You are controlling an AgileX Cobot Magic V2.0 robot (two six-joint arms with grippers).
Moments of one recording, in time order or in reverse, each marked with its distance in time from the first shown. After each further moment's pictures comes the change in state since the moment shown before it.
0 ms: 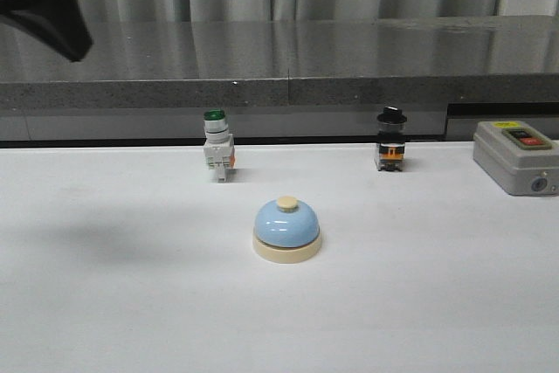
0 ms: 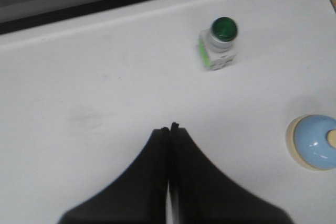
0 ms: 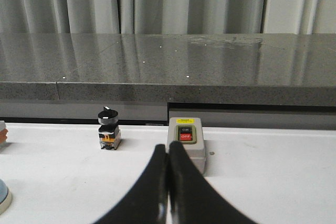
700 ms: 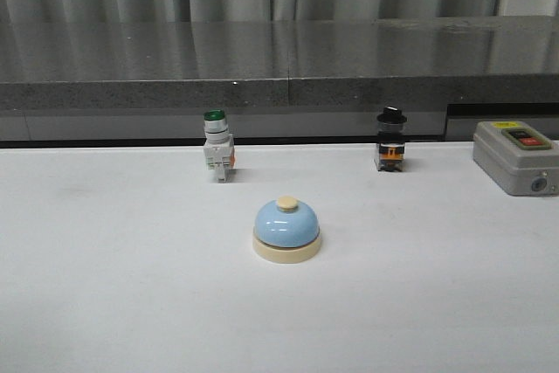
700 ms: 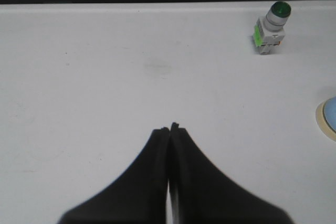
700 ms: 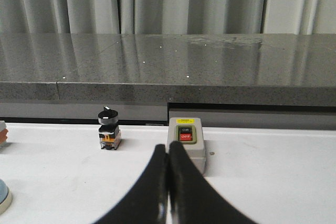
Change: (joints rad) left arm 0.177 -0.620 0.535 -0.033 -0.146 0.000; right arm 0.000 0.000 0.000 0.000 0.000 0.000
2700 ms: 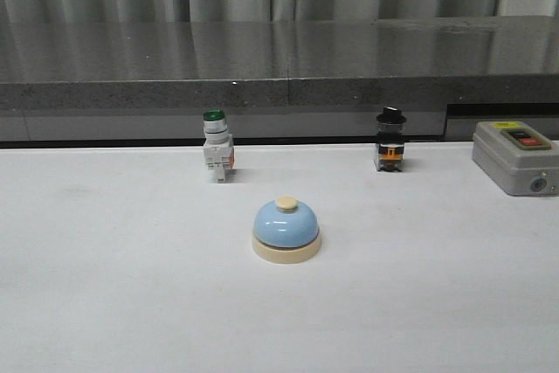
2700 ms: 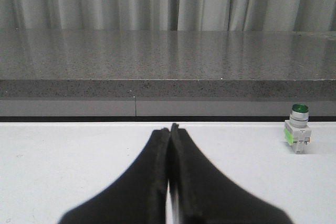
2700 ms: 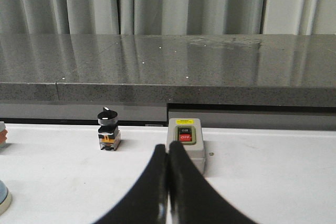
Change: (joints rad) left arm 0.072 -0.899 0.649 0.083 -0.430 -0.019; right arm 0.000 0.000 0.000 0.000 0.000 0.000
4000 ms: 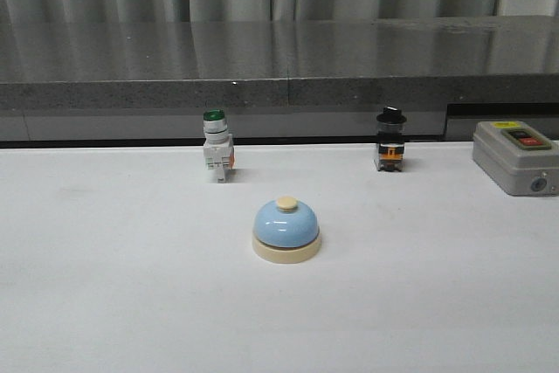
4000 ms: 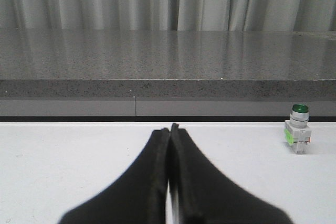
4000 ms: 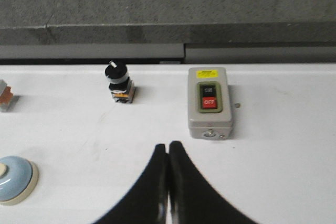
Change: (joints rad) left arm 0.000 0.000 0.000 0.000 0.000 0.000; right arm 0.053 0.876 -0.662 0.080 0.316 0.000
